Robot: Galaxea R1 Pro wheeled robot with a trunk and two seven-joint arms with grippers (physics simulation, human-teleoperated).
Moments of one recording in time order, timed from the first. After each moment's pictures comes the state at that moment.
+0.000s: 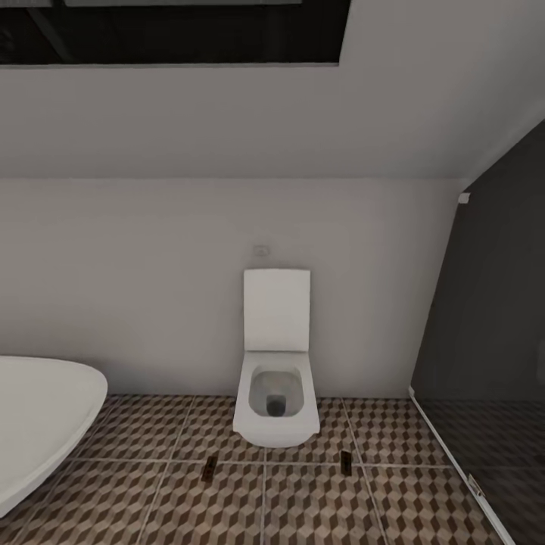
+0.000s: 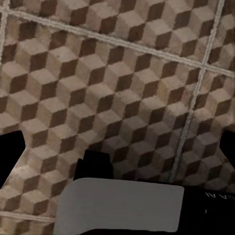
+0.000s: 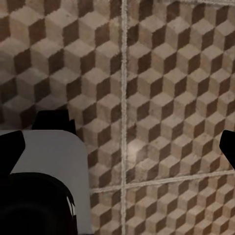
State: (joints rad) left arm -0.27 0.09 0.42 0.00 -0.18 0.00 -0.14; right arm -0.18 -0.07 -0.34 0.03 0.37 -0.06 -0.17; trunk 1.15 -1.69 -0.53
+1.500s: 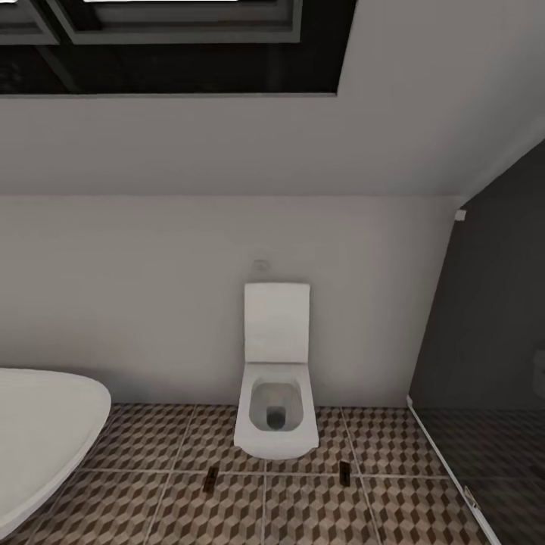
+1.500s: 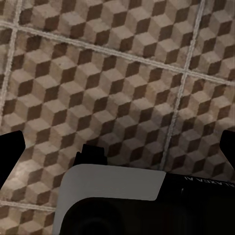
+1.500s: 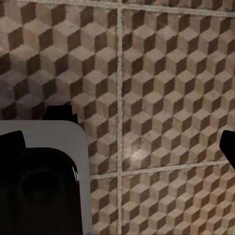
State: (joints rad) left arm -0.23 0.07 0.42 -0.01 -0.18 -0.08 -0.14; right arm -0.17 -0.06 -0.34 0.03 0.37 -0.07 -0.17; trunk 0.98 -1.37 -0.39
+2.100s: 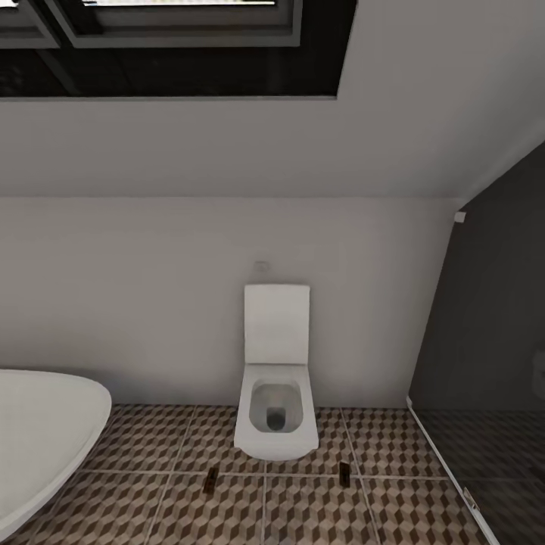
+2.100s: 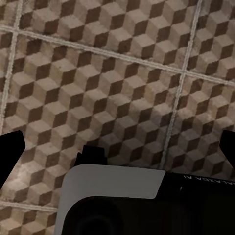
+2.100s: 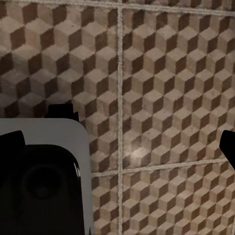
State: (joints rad) left arm -0.23 0.07 0.42 -0.01 -0.19 -0.09 -0.14; right arm -0.17 -0.06 -0.34 0.03 0.37 -0.07 -0.17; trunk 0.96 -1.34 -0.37
